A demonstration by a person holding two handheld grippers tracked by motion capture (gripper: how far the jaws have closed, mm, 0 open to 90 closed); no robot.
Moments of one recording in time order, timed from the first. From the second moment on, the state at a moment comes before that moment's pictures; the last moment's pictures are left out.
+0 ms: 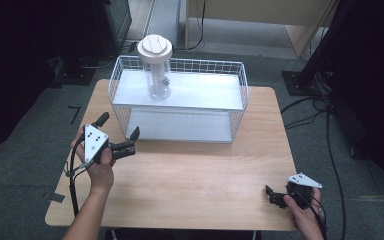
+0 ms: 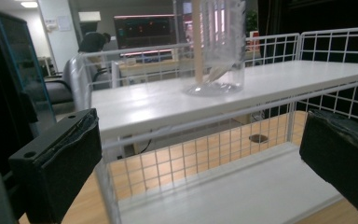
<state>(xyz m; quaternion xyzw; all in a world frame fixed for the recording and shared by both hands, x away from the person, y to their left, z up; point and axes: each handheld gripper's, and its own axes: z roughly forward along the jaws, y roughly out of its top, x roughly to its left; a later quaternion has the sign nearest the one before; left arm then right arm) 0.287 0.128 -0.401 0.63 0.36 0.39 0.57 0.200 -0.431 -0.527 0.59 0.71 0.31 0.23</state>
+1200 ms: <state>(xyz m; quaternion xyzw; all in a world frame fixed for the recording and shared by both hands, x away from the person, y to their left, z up) 0.228 0.213 -0.492 0.64 0.49 0.36 0.47 0.200 -0.431 -0.527 0.59 0.71 0.31 0.23</state>
